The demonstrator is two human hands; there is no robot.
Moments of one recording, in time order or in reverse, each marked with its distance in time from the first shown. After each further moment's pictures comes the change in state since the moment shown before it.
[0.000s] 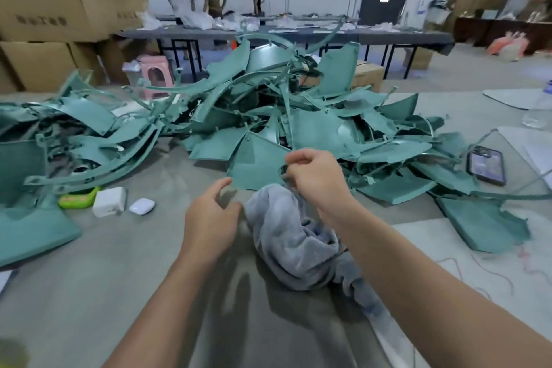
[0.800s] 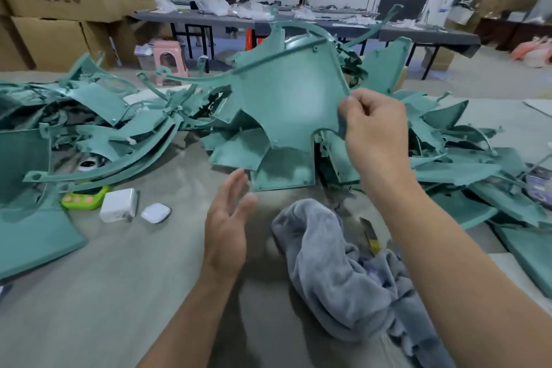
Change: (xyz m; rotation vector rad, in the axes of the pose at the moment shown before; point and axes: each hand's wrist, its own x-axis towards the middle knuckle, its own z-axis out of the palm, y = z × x) left_hand 0.031 -0.025 0.012 -0.712 -0.051 0.069; right_hand 0.047 -0.067 0.009 -0.062 0.325 -0.401
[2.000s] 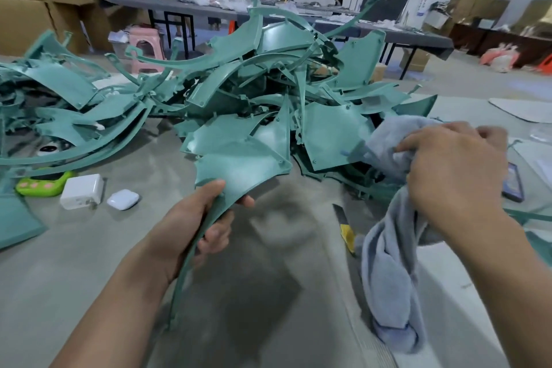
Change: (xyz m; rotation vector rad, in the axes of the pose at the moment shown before) left_hand -0.007 0.028 -0.026 -0.277 -0.529 -0.507; right_hand -0.038 0.034 -0.123 -1.225 -0.171 -0.134
